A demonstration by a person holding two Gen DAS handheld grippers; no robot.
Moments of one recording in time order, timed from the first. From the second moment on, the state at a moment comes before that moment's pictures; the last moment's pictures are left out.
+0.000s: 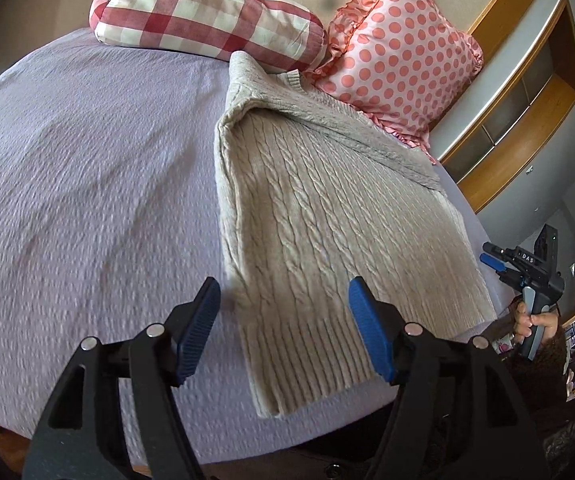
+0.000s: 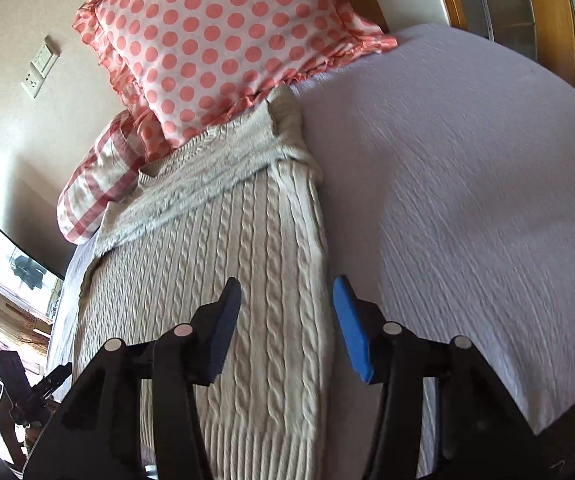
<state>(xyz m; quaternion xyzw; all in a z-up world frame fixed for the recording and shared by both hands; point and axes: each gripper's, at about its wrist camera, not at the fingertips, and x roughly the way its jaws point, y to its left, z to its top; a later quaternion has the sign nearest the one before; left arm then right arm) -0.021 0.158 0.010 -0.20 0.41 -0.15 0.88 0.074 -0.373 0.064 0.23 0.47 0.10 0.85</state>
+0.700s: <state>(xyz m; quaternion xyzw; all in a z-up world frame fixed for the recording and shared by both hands) 0.015 0.178 0.043 -0.29 0.35 -0.18 0.87 0.073 -0.385 0.127 0.37 0.29 0.25 0.85</state>
